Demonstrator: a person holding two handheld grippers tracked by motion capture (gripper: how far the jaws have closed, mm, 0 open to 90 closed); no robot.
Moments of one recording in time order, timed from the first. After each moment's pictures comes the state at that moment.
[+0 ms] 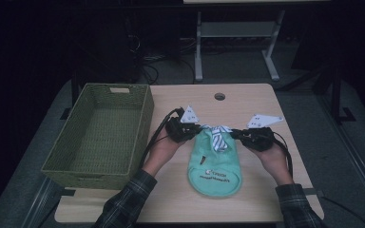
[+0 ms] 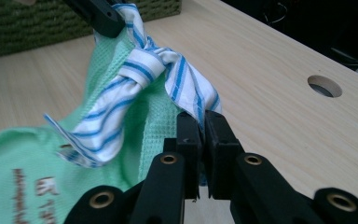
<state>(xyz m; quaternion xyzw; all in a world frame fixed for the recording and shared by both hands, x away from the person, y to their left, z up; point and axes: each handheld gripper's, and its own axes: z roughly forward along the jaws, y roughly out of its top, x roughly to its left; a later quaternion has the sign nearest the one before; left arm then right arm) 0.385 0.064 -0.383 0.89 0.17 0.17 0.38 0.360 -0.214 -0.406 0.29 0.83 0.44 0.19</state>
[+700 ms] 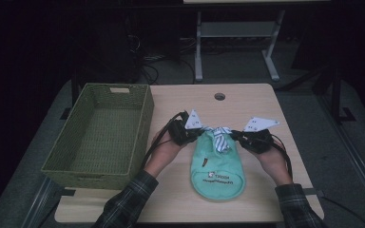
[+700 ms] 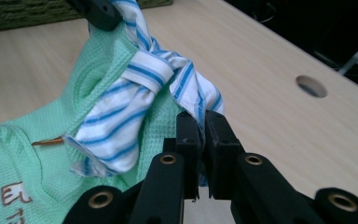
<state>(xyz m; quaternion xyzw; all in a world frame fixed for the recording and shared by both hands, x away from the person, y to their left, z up) 0.385 0.057 -0.382 0.89 0.14 0.21 0.38 0.358 -0.209 -0.410 0.28 0.84 0.42 0.22</state>
